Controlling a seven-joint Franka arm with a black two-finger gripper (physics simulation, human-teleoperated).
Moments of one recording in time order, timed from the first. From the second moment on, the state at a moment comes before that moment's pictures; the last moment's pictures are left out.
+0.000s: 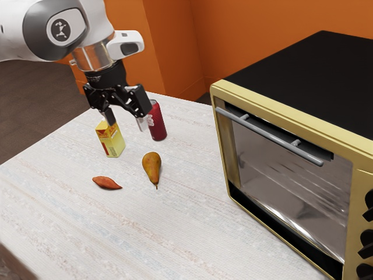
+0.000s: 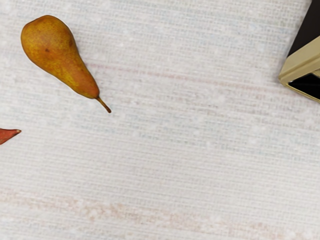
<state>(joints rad) 0.02 0.03 0.10 -1.40 -0.01 1.49 -0.03</state>
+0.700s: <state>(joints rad) -0.01 -0.22 -0.40 -1.42 -0.09 1.54 0.75</state>
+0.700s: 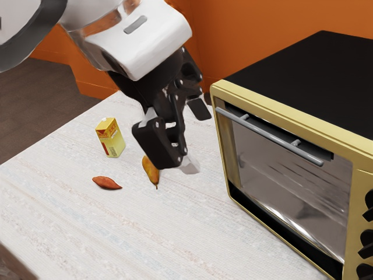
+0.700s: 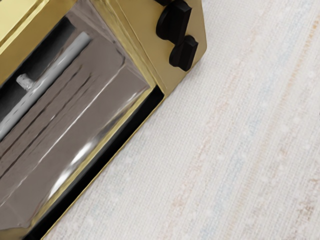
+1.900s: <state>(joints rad) 0.00 -0.01 -0.38 -1.49 -0.10 1.80 1.58</state>
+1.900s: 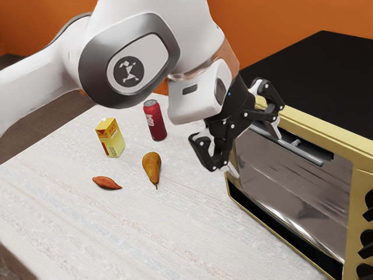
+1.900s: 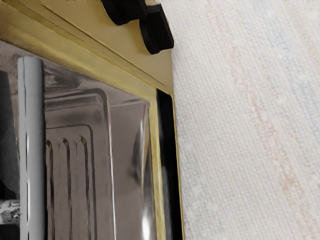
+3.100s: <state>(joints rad) 0.02 0.03 -0.35 -1.44 -0.06 1.82 1.62</state>
